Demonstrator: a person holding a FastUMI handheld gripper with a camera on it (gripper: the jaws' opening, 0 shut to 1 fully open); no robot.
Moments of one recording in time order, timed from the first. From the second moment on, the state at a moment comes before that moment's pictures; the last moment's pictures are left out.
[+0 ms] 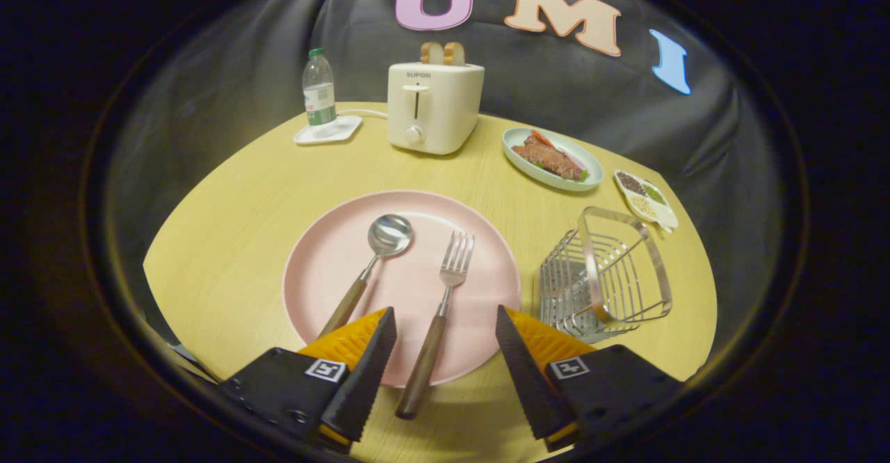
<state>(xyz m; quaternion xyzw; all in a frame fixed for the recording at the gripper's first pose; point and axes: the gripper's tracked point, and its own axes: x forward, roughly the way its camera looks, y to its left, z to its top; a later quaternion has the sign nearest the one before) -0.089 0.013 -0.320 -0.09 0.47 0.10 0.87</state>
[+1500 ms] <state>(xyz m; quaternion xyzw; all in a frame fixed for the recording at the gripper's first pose) -0.082 -0.053 -0.229 -0.10 0.53 0.17 0.82</state>
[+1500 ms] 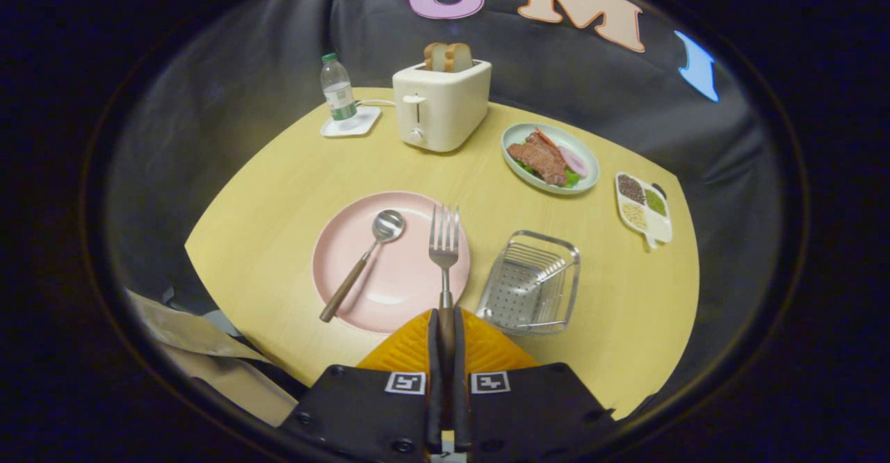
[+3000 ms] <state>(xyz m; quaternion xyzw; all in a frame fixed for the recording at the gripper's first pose) -0.031 -0.064 -0.220 -0.09 0.50 0.17 0.84</state>
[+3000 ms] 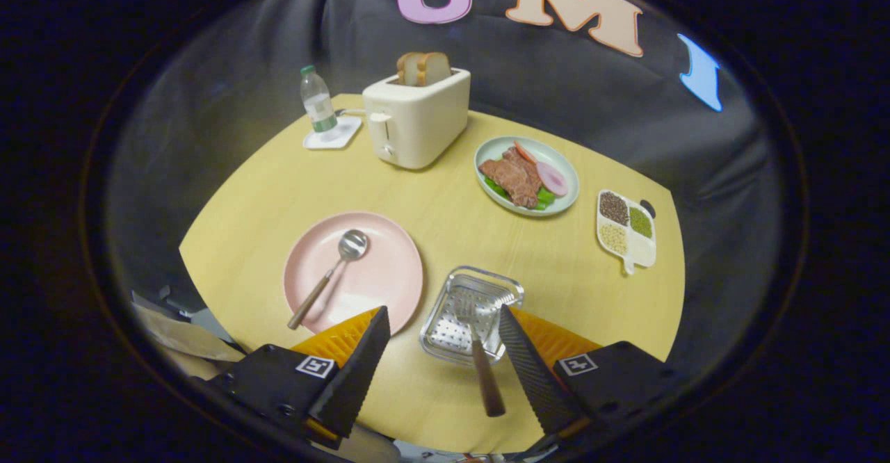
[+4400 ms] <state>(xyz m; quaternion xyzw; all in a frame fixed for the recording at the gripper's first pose) -0.090 0.073 -0.322 -0.03 0.45 0.07 0.89</state>
